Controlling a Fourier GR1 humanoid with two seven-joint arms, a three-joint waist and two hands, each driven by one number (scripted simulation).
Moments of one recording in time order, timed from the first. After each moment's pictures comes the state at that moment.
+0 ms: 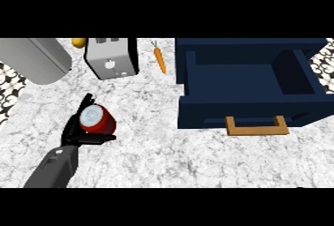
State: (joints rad) left arm -0.50 0.22 0.27 -0.35 -0.01 -0.15 -0.63; right arm 0.15 -0.07 -0.26 -2.26 -0.10 0.10 0.28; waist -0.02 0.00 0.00
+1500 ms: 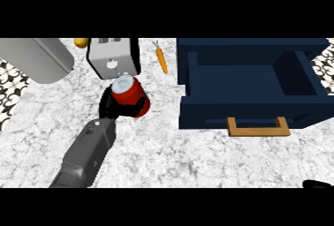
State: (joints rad) left arm -0.72 0.03 0.27 -0.39 0.06 -0.02 -0.59; right arm 0.11 -0.09 -0.32 -2.25 -0.10 0.10 0.29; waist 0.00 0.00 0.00
